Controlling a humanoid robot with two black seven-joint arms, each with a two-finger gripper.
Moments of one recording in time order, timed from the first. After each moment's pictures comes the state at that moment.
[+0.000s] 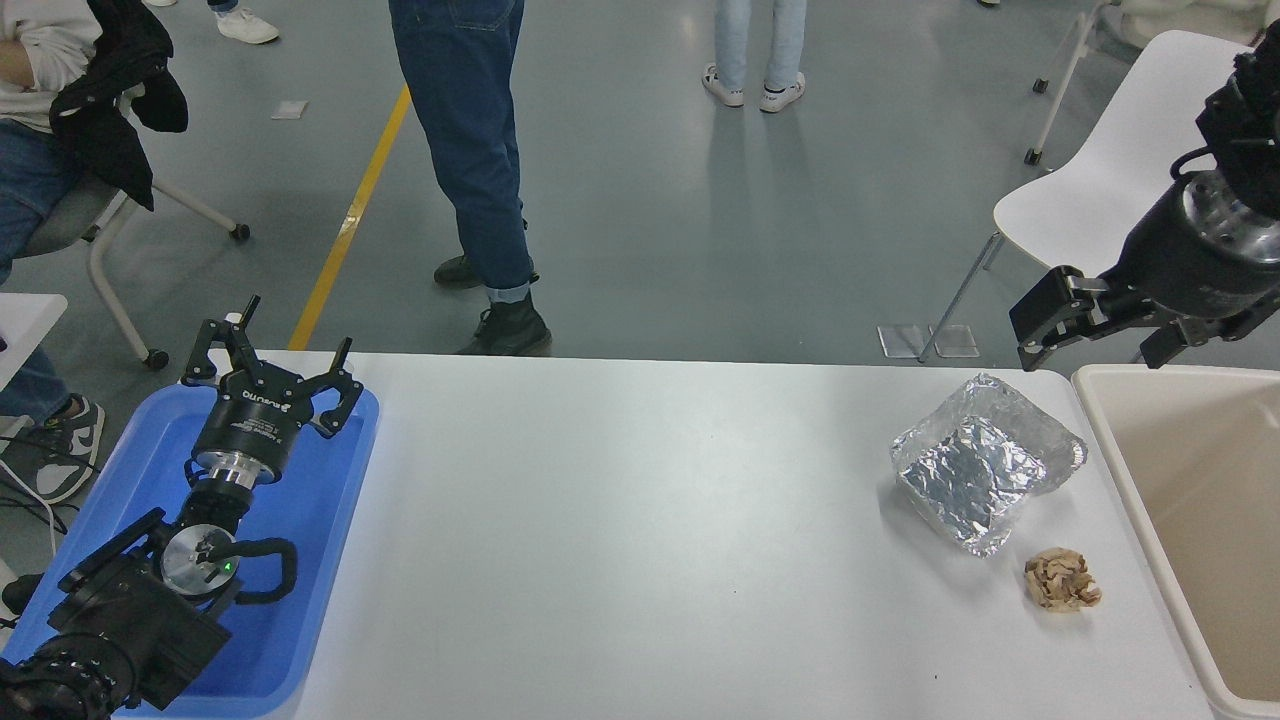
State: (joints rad) left arm -0.60 0.23 -0.89 -0.31 -0.13 -0.77 -0.36; right arm 2.28 -0.49 -1.35 1.35 -0.33 0.79 -0.01
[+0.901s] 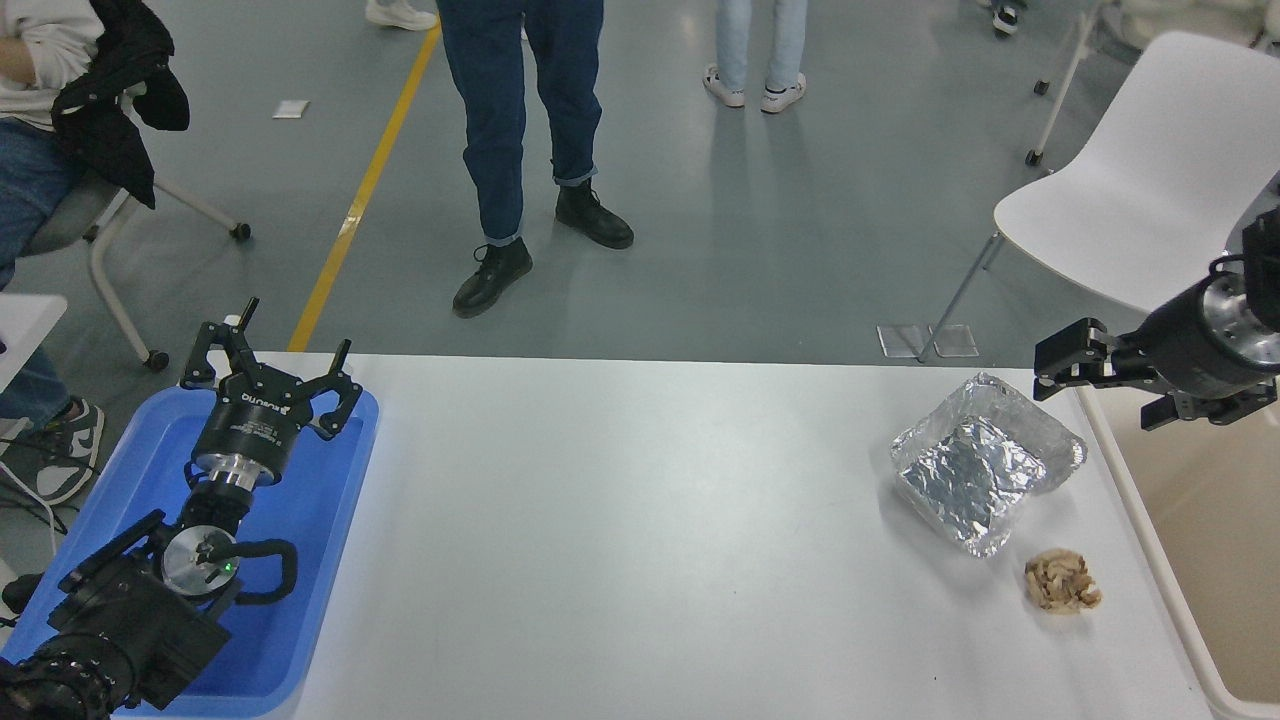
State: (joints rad) left arm -0.60 0.23 -0.89 -0.31 -0.13 -0.77 -0.36; right arm 1.79 -0.60 -1.24 1.15 -0.18 0.46 -0.01
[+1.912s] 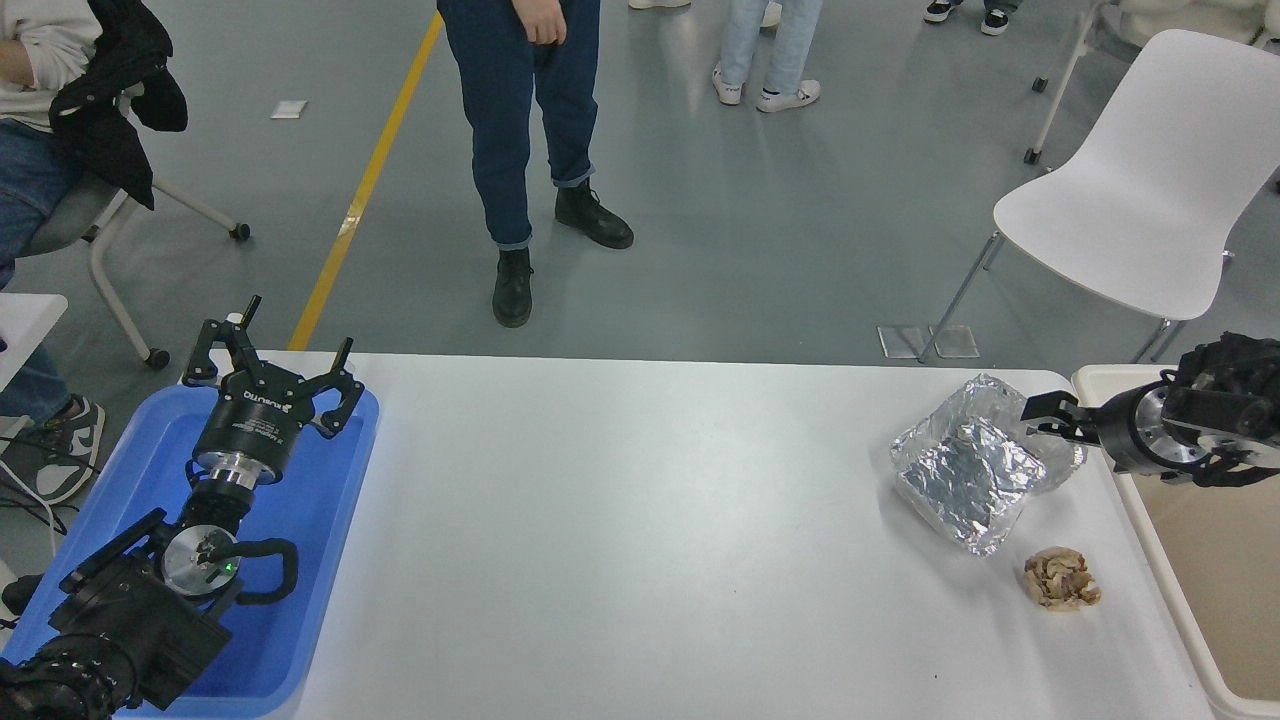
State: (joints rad) left arm -0.60 0.23 -0.89 -0.31 -0.13 -0.77 -0.36; right arm 1.23 -0.49 -0.97 0.76 -0.15 0.20 -0.01
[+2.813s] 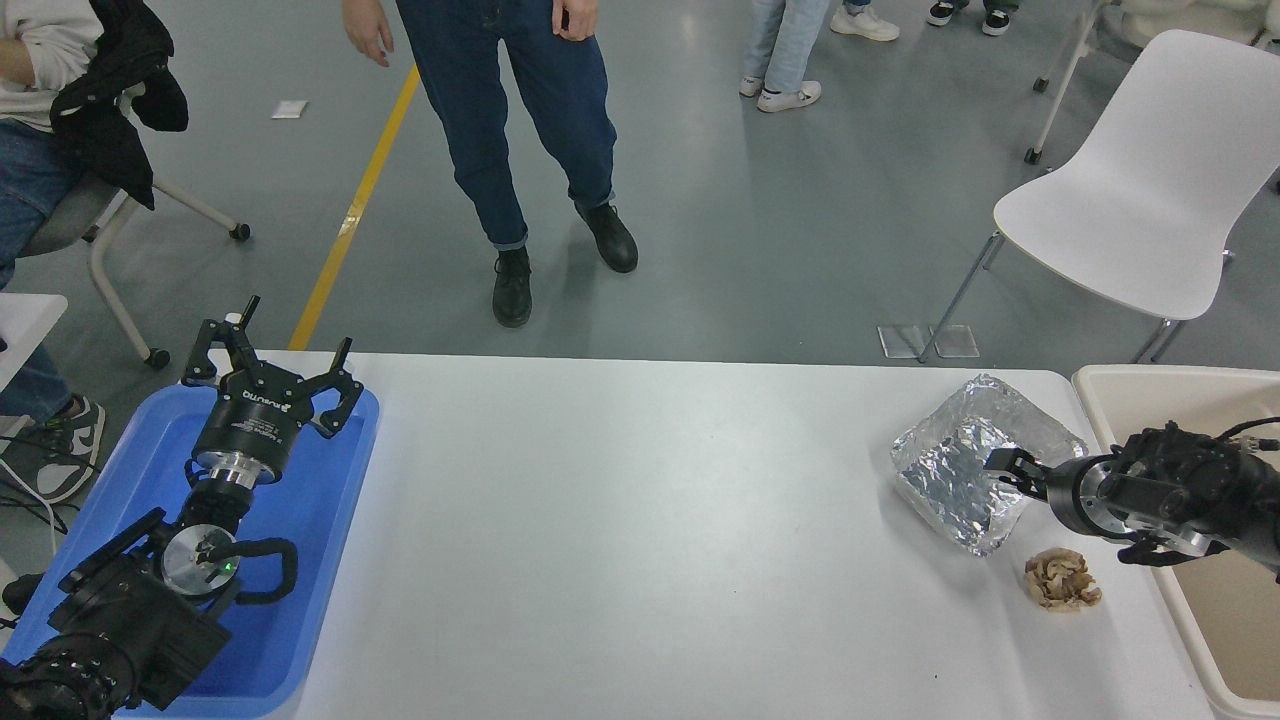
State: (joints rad) left arm -0.60 0.23 -0.89 -0.31 -0.13 -0.77 -0.36; right arm 1.02 -0.41 -0.85 0.62 -0.13 0.10 -0.01
